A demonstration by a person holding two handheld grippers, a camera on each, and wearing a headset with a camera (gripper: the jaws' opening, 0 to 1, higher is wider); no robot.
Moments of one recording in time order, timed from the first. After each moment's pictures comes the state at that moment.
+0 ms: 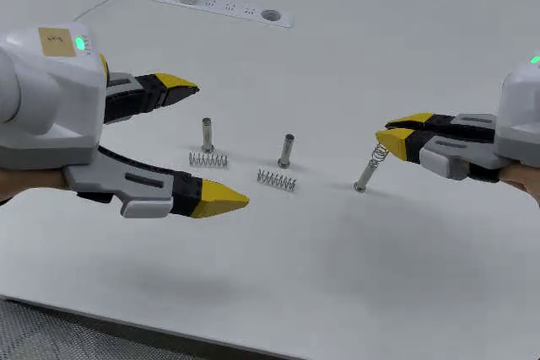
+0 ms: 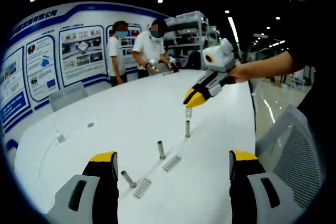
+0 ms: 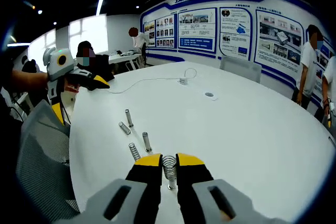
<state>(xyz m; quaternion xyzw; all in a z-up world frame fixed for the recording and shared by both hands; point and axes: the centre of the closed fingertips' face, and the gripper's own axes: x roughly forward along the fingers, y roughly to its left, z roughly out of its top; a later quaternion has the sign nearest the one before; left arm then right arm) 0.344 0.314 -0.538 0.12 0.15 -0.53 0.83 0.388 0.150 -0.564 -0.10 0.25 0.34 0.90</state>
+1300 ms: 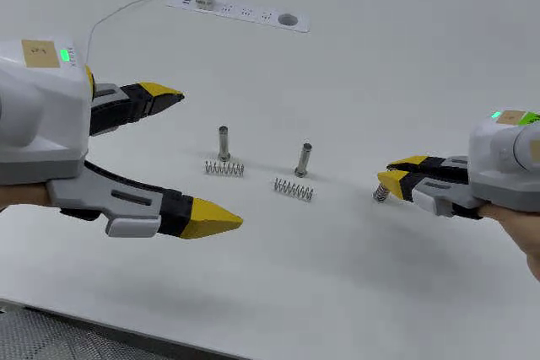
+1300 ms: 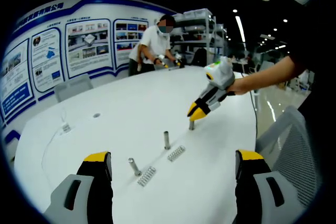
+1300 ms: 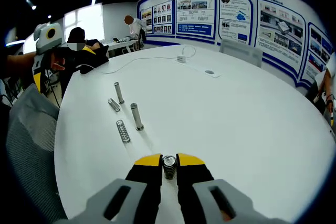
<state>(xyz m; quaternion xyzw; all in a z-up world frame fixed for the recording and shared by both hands) 0.346 0.337 -0.541 0.11 0.18 -0.51 0.84 0.396 0.146 -0.631 -0.11 0.30 0.33 0.89</state>
